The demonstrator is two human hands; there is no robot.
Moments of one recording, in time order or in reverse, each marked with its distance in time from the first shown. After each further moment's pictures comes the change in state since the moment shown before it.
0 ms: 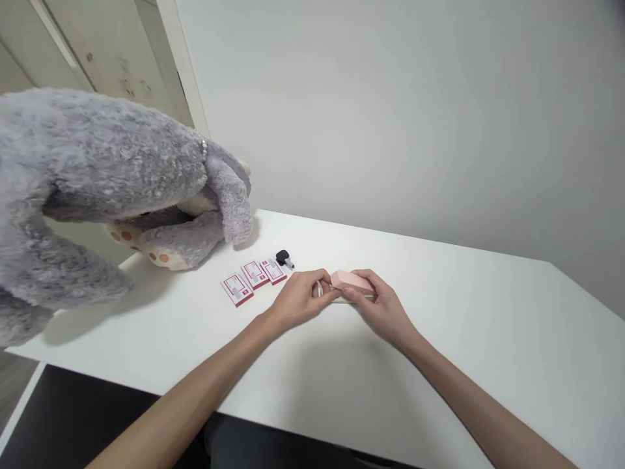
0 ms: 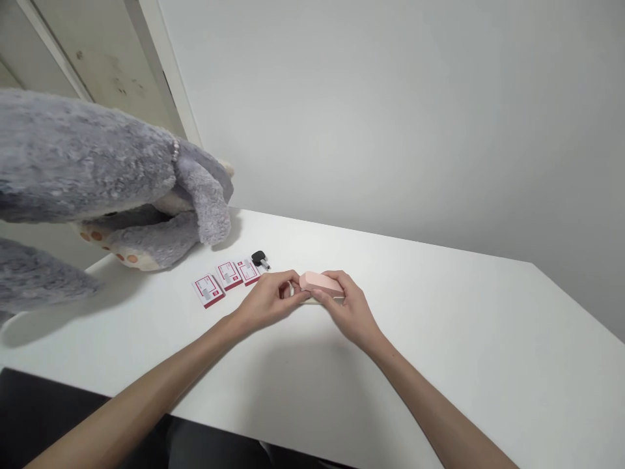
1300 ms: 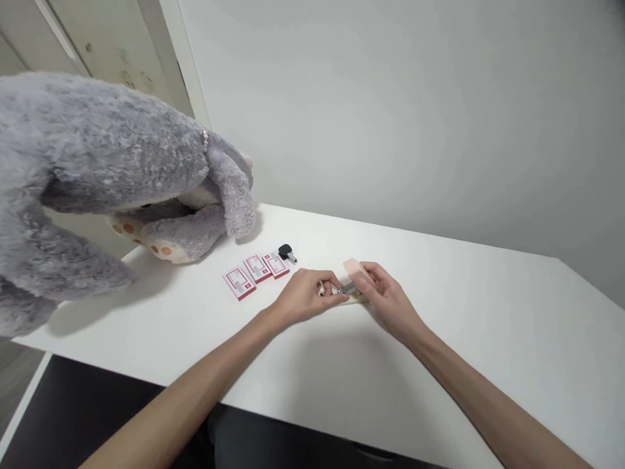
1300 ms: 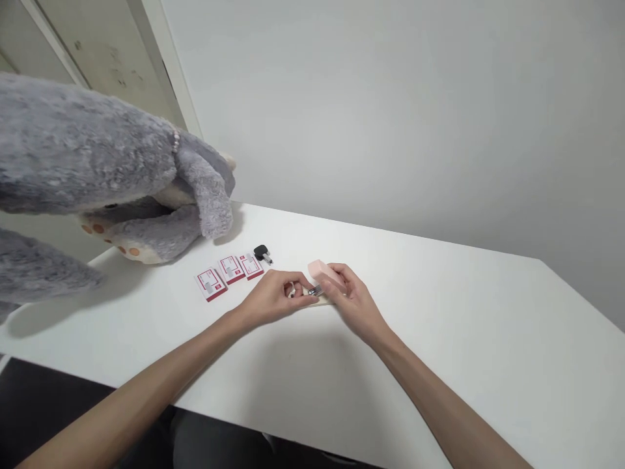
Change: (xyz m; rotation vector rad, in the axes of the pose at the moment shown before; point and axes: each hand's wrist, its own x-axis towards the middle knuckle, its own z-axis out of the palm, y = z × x) left_hand 0.000 -0.002 0.003 -0.037 -0.099 -0.058; right_hand -0.001 -0.009 -0.004 0.232 -0.087 0.045
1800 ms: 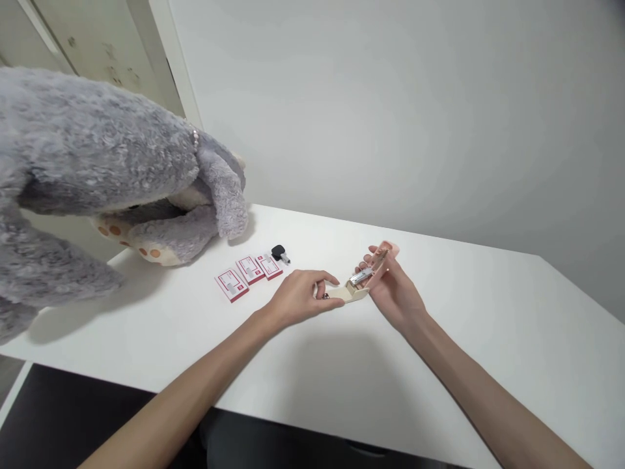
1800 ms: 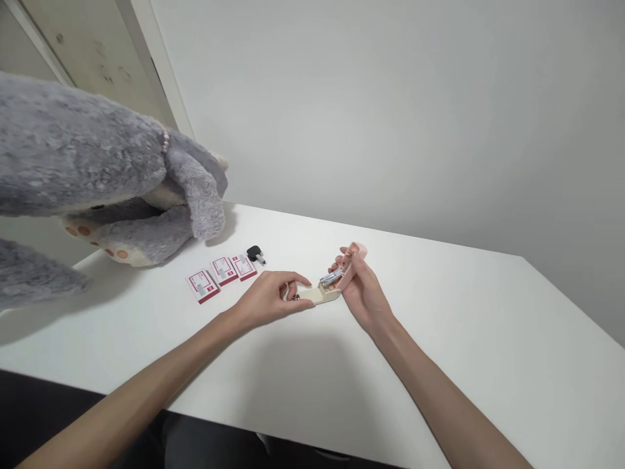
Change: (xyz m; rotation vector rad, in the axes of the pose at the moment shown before) left_hand 0.003 0.003 -0.001 0.126 -0.015 0.020; right_hand 0.022 0.006 -0.019 0.463 0.164 -0.048
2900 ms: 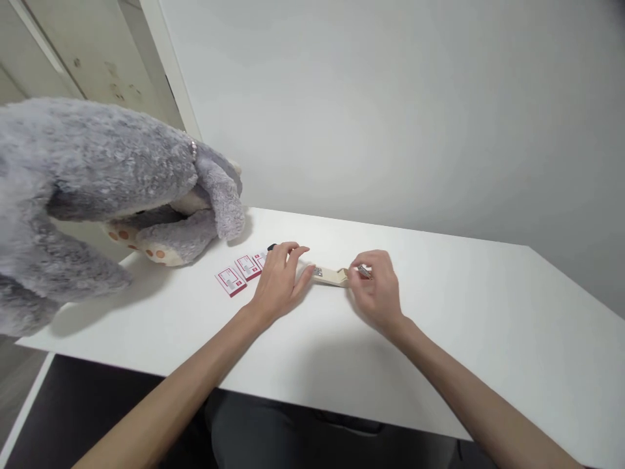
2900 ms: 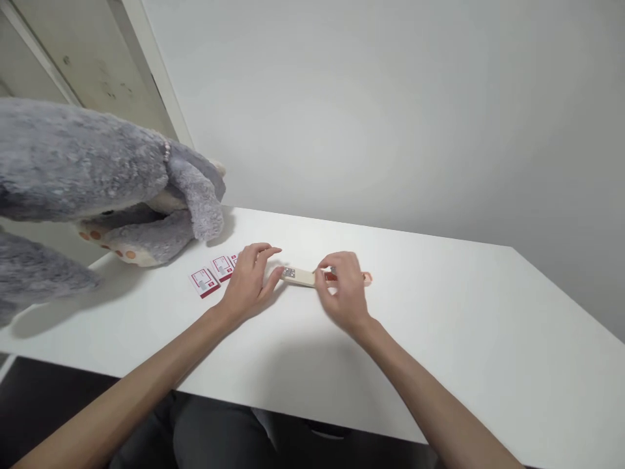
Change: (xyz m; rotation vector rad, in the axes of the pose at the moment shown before) left_hand -0.013 -0.012 -0.005 0.531 0.521 0.339; right_hand -0.029 -0.002 0.016 -0.913 0.078 -0.831
